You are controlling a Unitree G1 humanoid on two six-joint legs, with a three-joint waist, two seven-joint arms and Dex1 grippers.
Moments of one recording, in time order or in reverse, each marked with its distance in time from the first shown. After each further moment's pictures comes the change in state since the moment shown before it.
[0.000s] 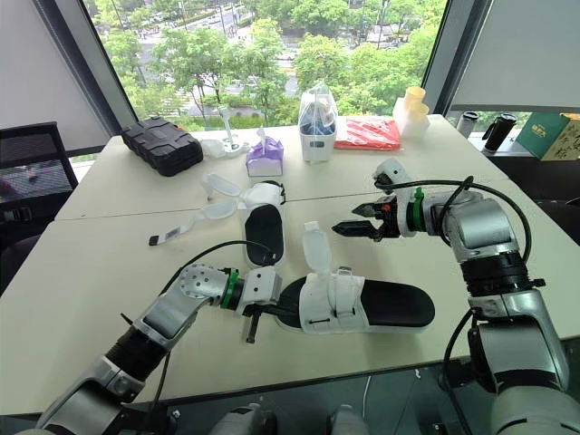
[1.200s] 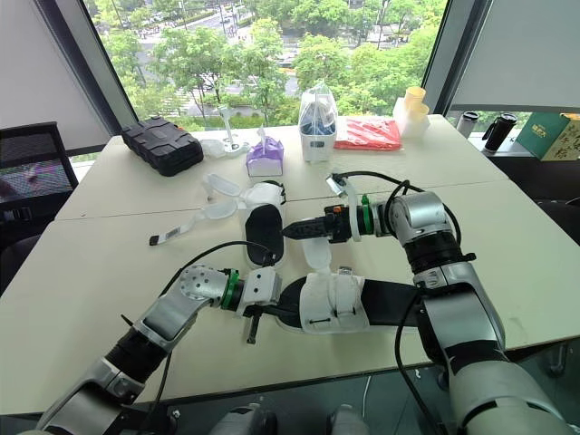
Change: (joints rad) left arm 0.013 0.000 0.002 -0.011 0.001 -0.002 0.013; right arm -0.198 0.252 0.060 0.371 0.086 0.060 0.082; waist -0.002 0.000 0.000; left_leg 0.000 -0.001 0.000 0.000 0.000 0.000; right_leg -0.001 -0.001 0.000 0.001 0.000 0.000
